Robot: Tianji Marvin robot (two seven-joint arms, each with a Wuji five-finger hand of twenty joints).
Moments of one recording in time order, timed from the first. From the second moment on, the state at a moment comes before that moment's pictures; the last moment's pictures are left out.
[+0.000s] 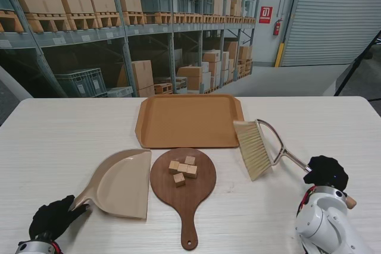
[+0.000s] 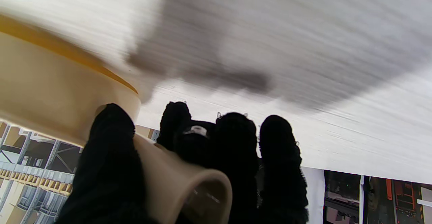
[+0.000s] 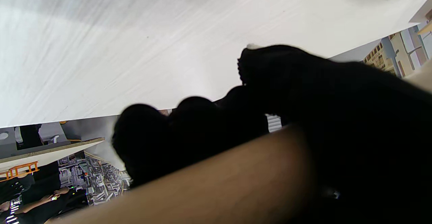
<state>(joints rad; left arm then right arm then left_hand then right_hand) 2.12 -1.13 -1.62 -1.67 0.83 0.05 0.31 -1.74 -1.18 1.45 -1.57 -0.75 0.50 -0.43 1.02 -0.03 -0.13 -0.04 0.64 0.33 1.11 0.82 1.06 0.17 1.36 0.90 0.90 0.22 1.43 0.74 0.34 0.37 1.34 0.71 0.77 -1.23 1.26 0.16 1.17 -0.16 1.06 1.04 1.32 0.10 1.00 0.81 1.26 0.14 1.38 0.44 1.01 0.30 1.66 0.19</state>
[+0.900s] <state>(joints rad) 2.12 -1.13 -1.62 -1.67 0.84 0.05 0.32 -1.83 -1.18 1.44 -1.75 -0.74 0.46 -0.38 1.02 -0.03 -0.13 -0.04 0.64 0.33 1.11 0.82 1.06 0.17 1.36 0.90 0.90 0.22 1.43 0.74 0.34 0.37 1.34 0.71 0.78 -1.26 1.26 0.23 1.19 -0.16 1.09 1.04 1.33 0.11 1.01 0.82 1.26 0.15 1.42 0.44 1.04 0.31 1.68 0.18</state>
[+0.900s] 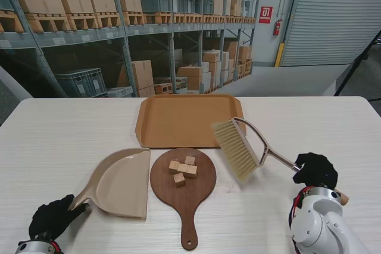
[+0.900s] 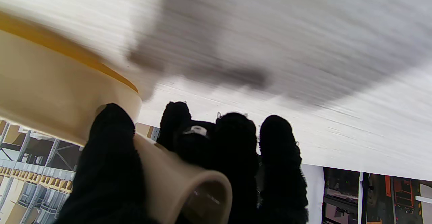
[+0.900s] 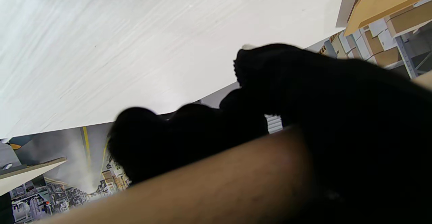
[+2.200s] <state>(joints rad) 2.12 -1.13 -1.61 -1.67 0.84 0.07 0.33 -1.83 -1.16 1.37 -1.82 -0.72 0.50 -0.23 1.02 -0.03 -0.13 -0.04 0.64 0.33 1.11 0.82 1.06 0.17 1.36 0.90 0.90 0.22 1.43 0.74 0.34 0.37 1.34 0.71 0.78 -1.16 1.23 -0.03 1.15 -0.17 1.08 1.02 1.33 0.10 0.98 0.85 1.26 0.12 1.48 0.55 1.08 0.25 1.71 0.54</state>
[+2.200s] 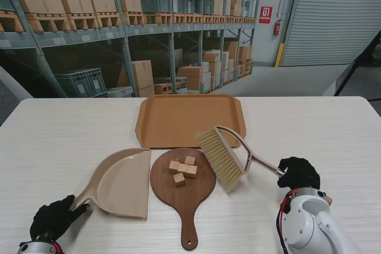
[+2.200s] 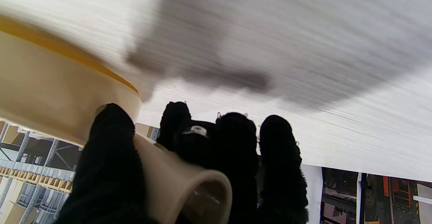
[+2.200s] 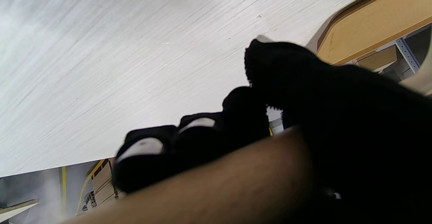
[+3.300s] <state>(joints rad) 2.12 -1.14 -1.61 -1.67 0.84 0.07 0.34 -1.83 -1.14 1.39 -1.82 -0.75 0.43 -0.14 1.02 -0.03 -0.13 -0.04 0.64 0.33 1.11 0.82 1.06 0.17 1.36 0.90 0.90 0.22 1.43 0.74 0.34 0.37 1.34 0.71 0.60 -0.47 0.91 -0.17 0.95 0.12 0.99 0.59 1.36 -0.05 1.21 0.89 1.27 0.00 1.49 0.76 1.12 0.09 1.71 0.65</state>
